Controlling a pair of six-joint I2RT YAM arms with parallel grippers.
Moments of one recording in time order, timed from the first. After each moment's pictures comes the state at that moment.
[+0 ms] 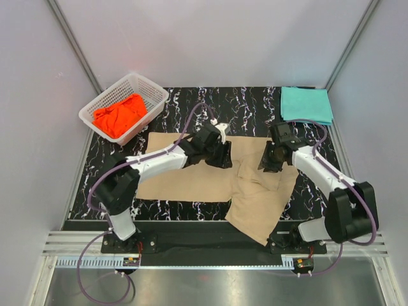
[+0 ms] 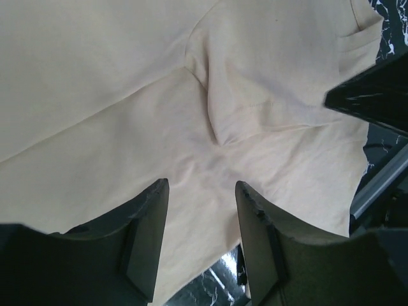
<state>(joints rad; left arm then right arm) -0.79 1.74 1.21 -0.25 0.18 -0.48 0.29 1.41 0.95 -0.69 -0.04 0.65</state>
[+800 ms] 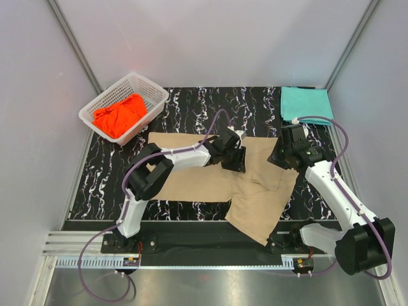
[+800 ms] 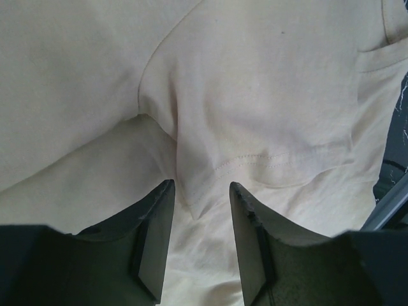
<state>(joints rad) -0.86 2.07 1.42 -0.20 0.21 -0.58 0.28 1.14 0.93 -0.69 0.11 0.66</state>
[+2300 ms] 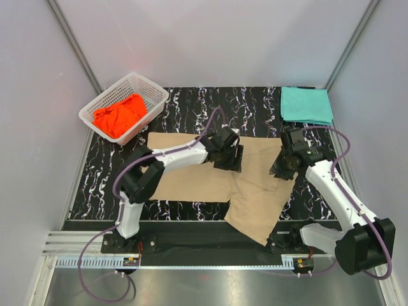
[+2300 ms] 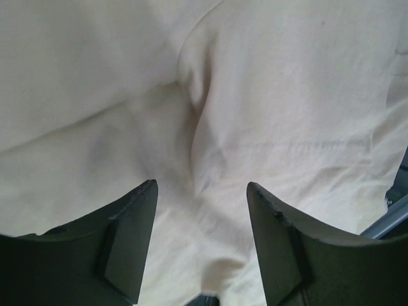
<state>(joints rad) -0.86 2.05 1.49 -0.42 0.13 -0.62 0.28 1.15 0.95 -0.90 0.10 0.76</state>
